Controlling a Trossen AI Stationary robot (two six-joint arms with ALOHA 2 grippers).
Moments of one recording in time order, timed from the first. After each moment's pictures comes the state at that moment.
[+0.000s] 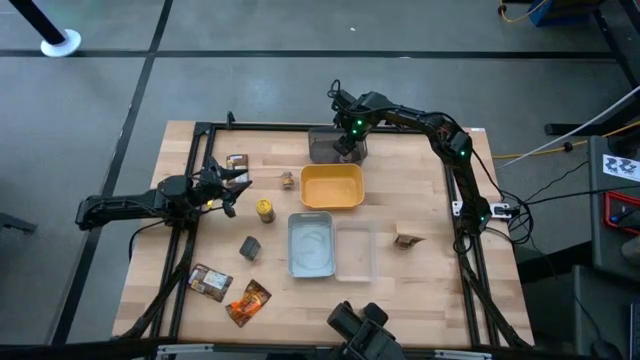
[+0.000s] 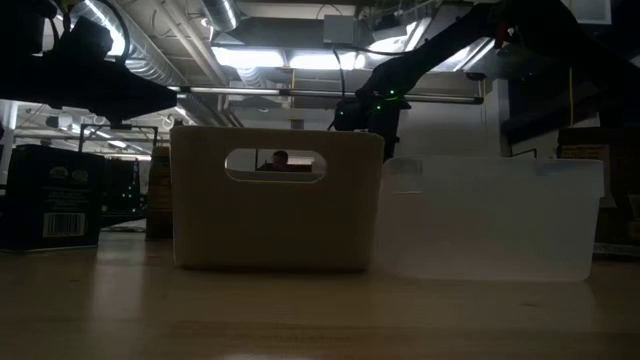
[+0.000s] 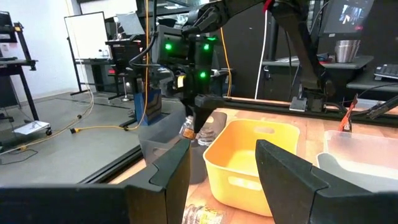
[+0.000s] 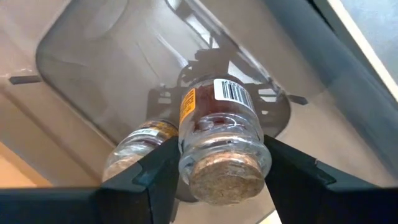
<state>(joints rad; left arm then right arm) 0.10 0.02 0.02 0.04 -0.38 0.05 -0.64 2.20 1.85 -1.00 -0.06 0.05</state>
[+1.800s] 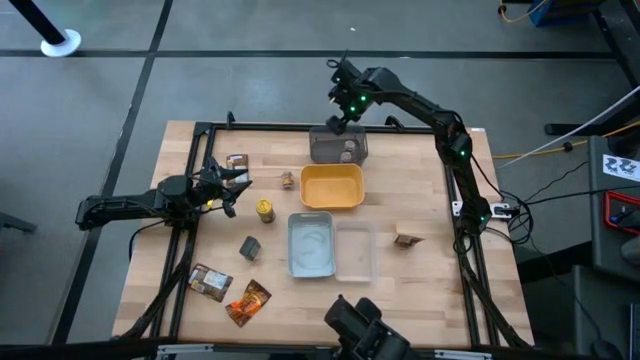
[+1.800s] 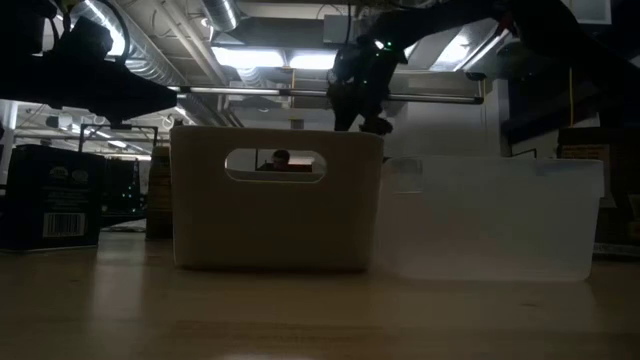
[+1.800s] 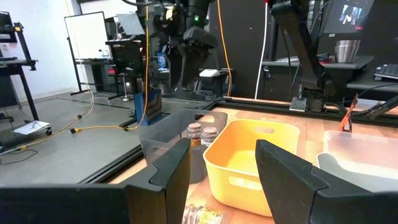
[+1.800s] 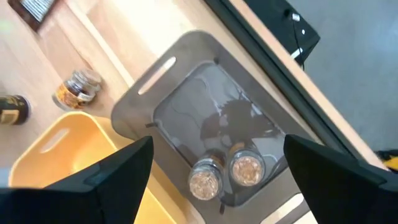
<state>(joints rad) 0.10 0.02 0.02 0.04 -0.38 0.05 -0.64 2.20 2.26 -1.21 -0.19 0.07</state>
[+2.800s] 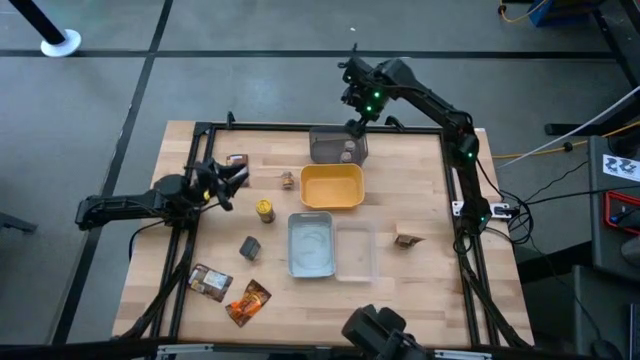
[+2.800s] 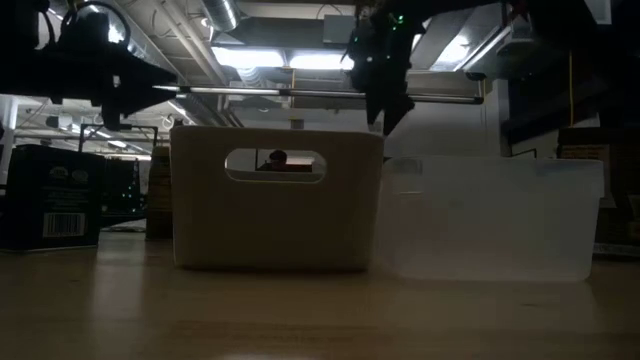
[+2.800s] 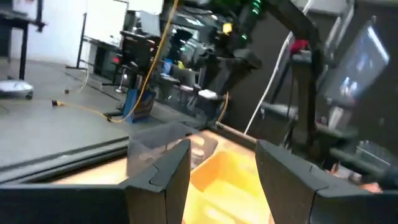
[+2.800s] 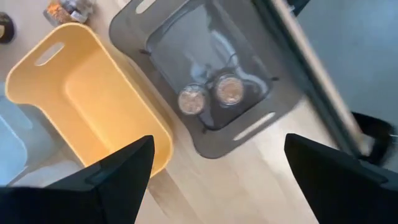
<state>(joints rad) 0.10 0.03 0.02 0.15 -0.44 -0.26 -0.64 2.12 2.33 -1.52 -0.14 -0.06</state>
